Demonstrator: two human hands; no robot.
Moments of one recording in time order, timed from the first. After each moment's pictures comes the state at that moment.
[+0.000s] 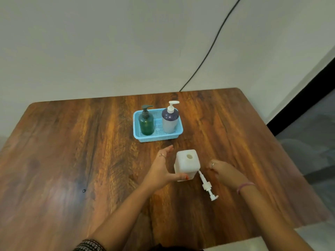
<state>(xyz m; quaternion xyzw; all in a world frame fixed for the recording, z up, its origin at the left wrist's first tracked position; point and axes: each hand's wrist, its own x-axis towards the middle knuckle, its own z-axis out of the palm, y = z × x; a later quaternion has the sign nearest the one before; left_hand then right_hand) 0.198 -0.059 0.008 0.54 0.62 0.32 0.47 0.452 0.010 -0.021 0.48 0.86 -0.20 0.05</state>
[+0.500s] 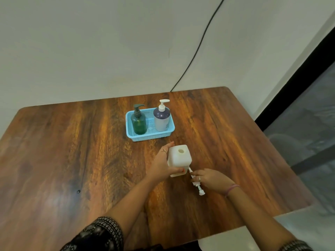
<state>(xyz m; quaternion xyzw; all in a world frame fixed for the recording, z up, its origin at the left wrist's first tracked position) 0.223 -0.048 -0.007 0.57 0.62 0.31 0.44 0.456 -0.019 -0.063 0.32 0.93 -0.12 0.11</state>
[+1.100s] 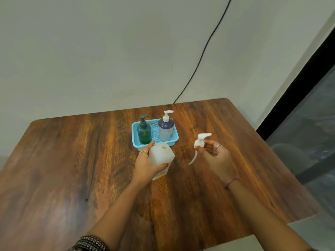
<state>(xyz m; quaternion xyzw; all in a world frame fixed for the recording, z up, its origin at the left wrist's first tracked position) 0.170 -0.056 0.023 0.51 0.68 0.41 0.34 0.402 -0.024 0.052 0.55 0.60 -0.38 -0.45</state>
